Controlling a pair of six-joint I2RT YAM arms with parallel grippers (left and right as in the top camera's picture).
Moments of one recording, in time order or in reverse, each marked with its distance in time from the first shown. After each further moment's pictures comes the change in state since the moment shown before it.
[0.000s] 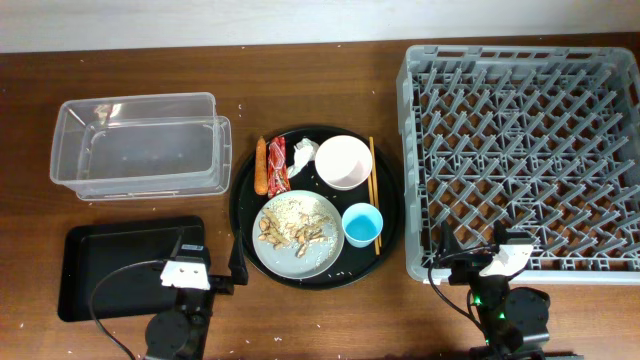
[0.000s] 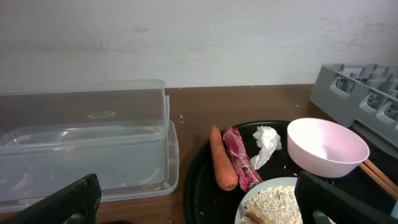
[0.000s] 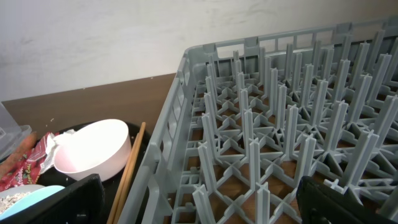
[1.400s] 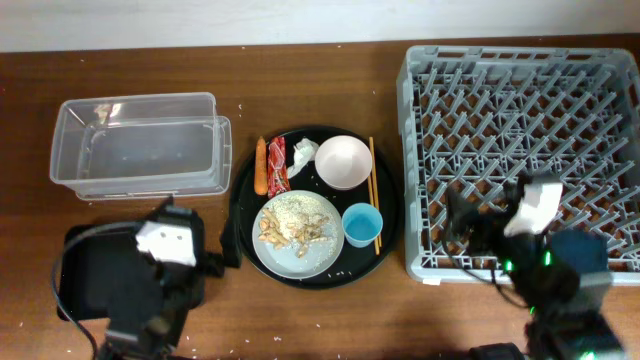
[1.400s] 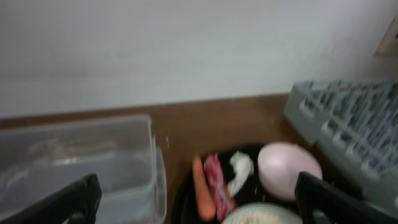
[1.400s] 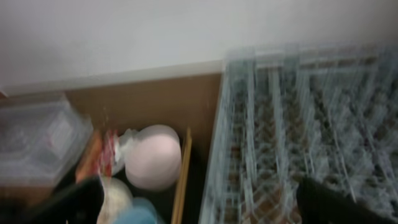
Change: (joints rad) left arm 0.002 0.377 0.504 -0.211 0.077 0.000; right arm 0.000 0.620 0.752 -0.375 -0.149 -0.001
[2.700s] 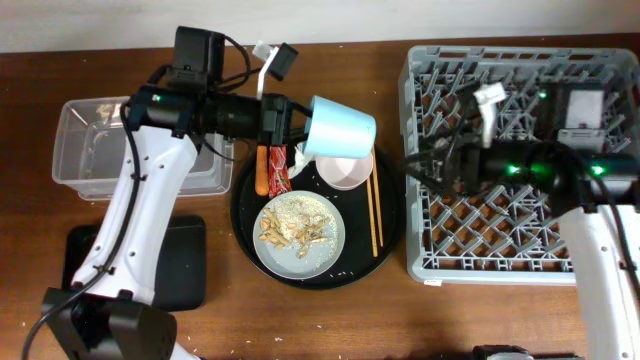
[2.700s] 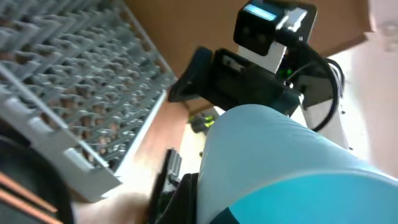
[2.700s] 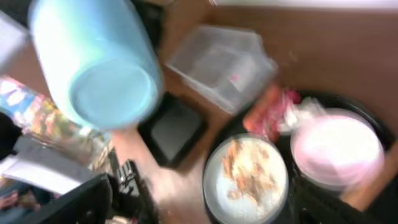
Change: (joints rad) left arm 0.034 1.342 1.217 -0.659 1.420 -0.032; right arm -0.099 0.698 0.571 -0.339 -0.989 -0.386
